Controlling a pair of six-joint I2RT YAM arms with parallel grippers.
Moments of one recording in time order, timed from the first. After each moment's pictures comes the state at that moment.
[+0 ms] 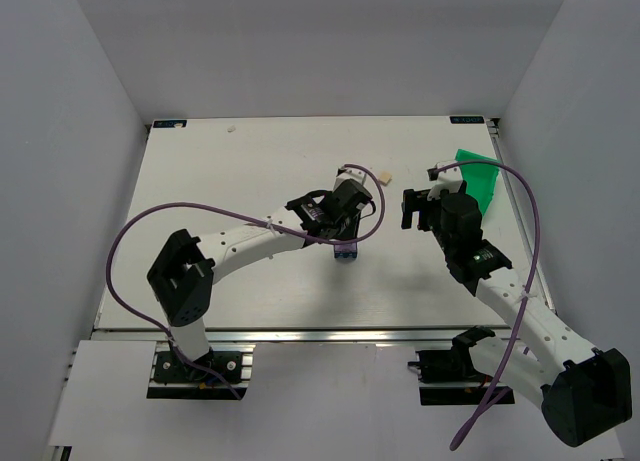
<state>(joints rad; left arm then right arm) -0.96 1.76 1.44 -0.54 -0.36 -0.54 0.43 0.94 0.65 -0.01 0.22 0.03</state>
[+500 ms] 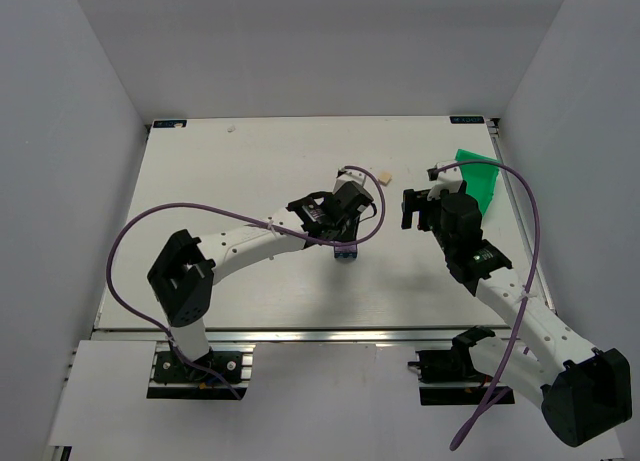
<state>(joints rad) -0.97 1.76 1.44 -0.56 -0.38 -0.54 0.43 0.94 0.65 -0.01 0.22 0.02</state>
